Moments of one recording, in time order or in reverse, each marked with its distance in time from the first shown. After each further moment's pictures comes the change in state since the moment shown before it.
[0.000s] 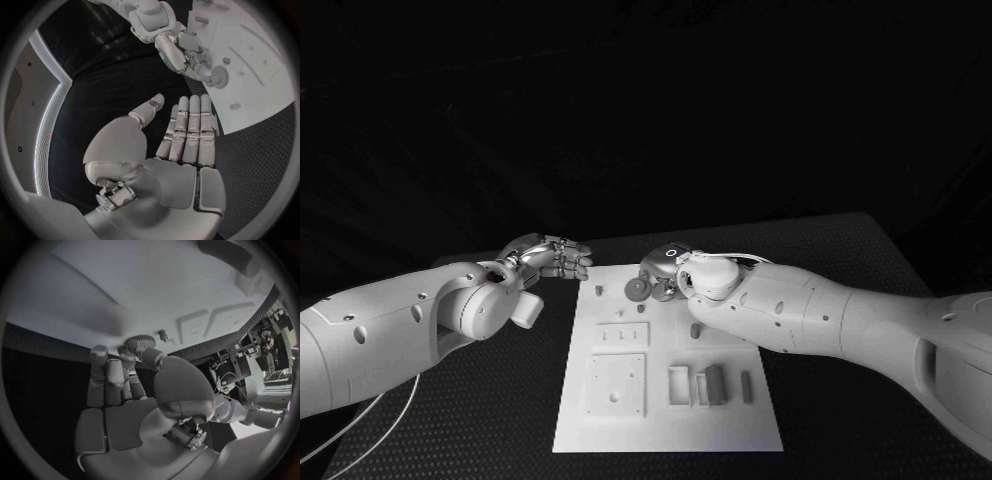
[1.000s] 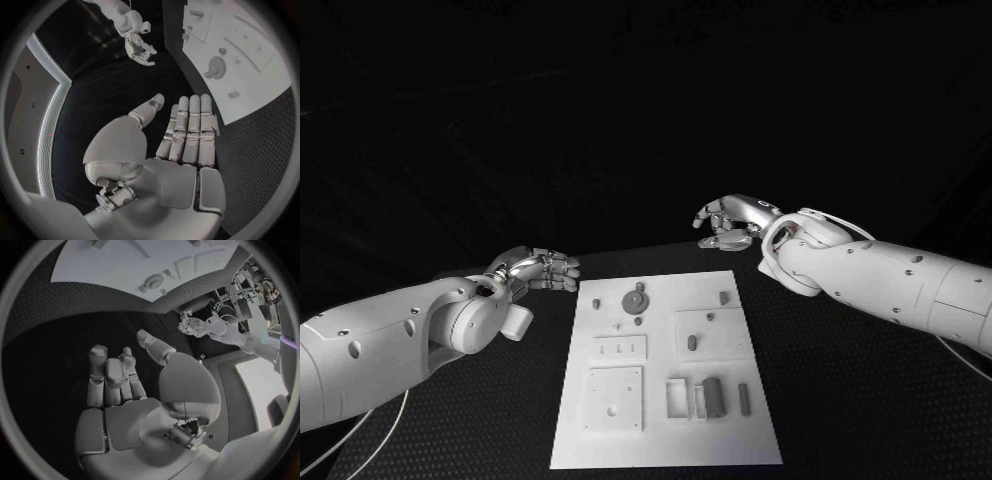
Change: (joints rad) left arm -0.020 -0.012 0.000 -0.048 0.000 0.006 0.028; left_hand 0.000 0.000 0.000 0.000 0.000 0.011 -0.011 0.000 0.007 0.000 0.000 0.000 0.005 0.003 0.003 -0.005 0.007 0.000 0.000 0.000 0.000 0.003; right arm 0.082 -0.368 0.133 0.186 0.491 -0.161 0.290; right_hand -0.026 -0.156 -0.123 -0.003 0.000 0.048 0.007 0.055 0.033 -0.025 0.043 0.008 -0.006 -0.048 0.041 -0.009 -0.058 0.000 -0.011 0.007 -0.006 0.000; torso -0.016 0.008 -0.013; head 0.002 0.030
